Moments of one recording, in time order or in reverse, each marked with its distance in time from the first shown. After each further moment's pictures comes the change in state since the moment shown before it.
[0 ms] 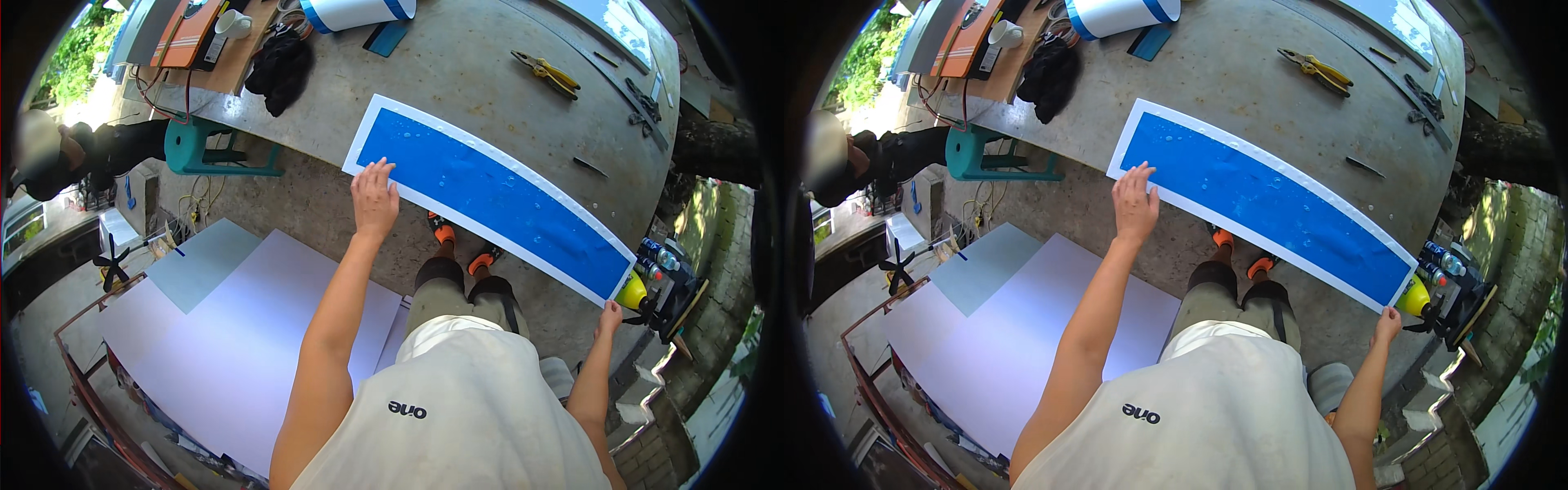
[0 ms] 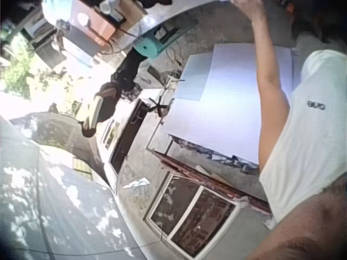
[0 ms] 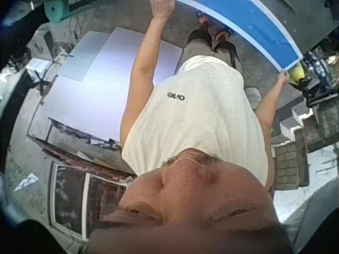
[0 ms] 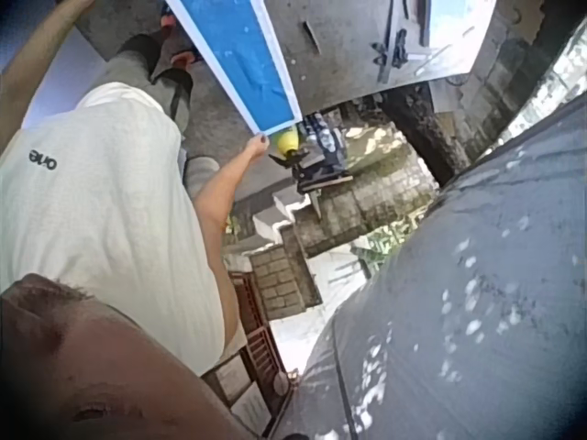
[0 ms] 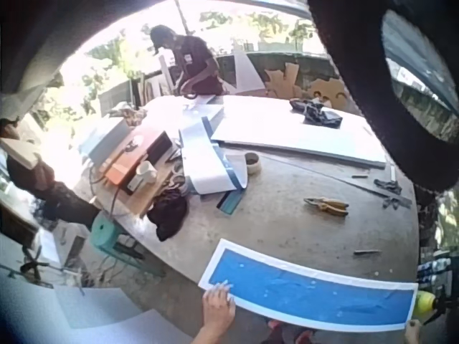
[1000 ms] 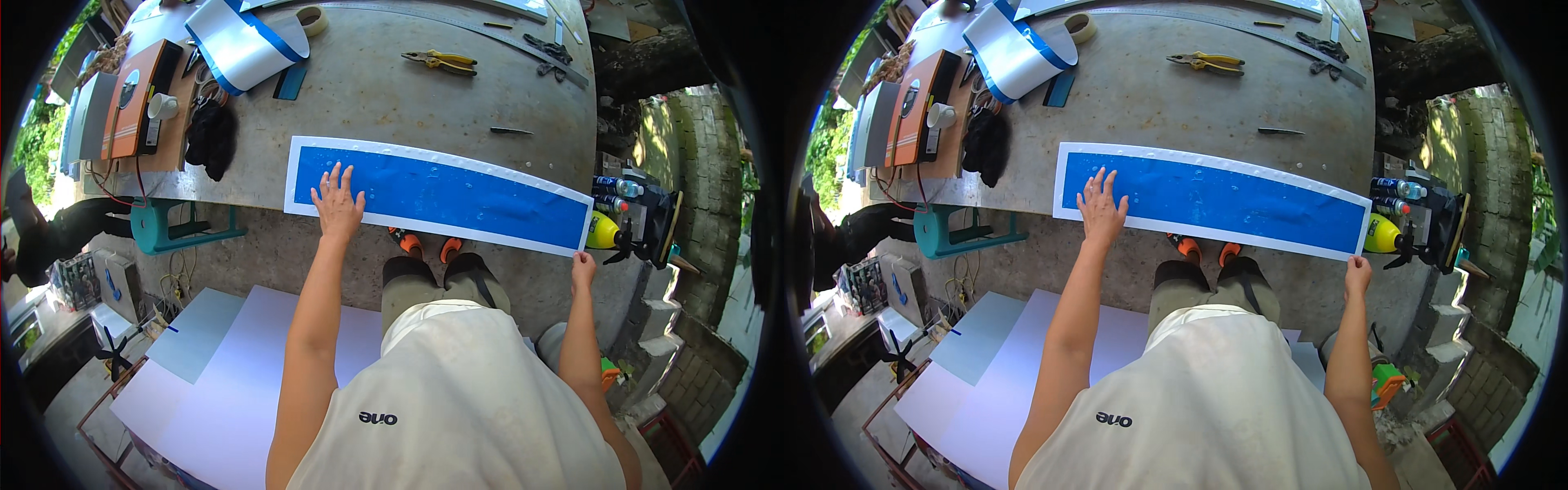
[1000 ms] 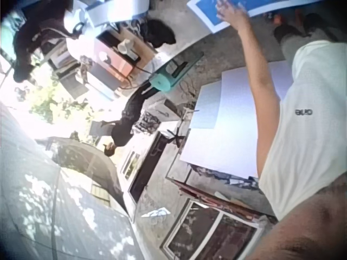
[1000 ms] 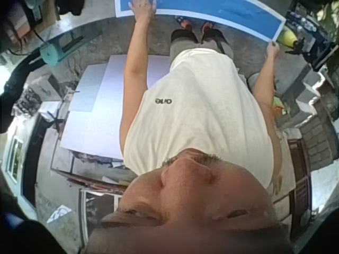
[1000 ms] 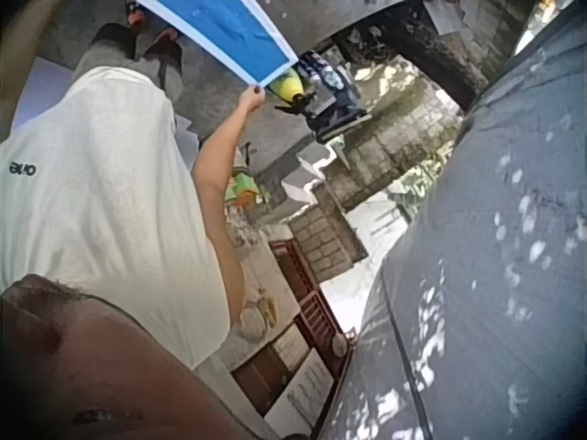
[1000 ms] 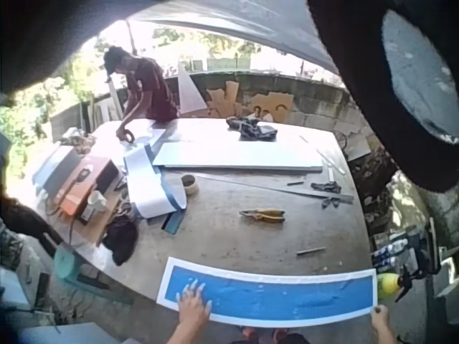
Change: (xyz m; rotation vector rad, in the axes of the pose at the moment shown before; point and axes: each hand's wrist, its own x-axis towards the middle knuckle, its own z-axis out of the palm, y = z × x) left_hand 0.040 0.049 0.017 0.142 -0.250 0.086; right_hand -0.069 -0.064 -0.004 0.037 -0.035 0.016
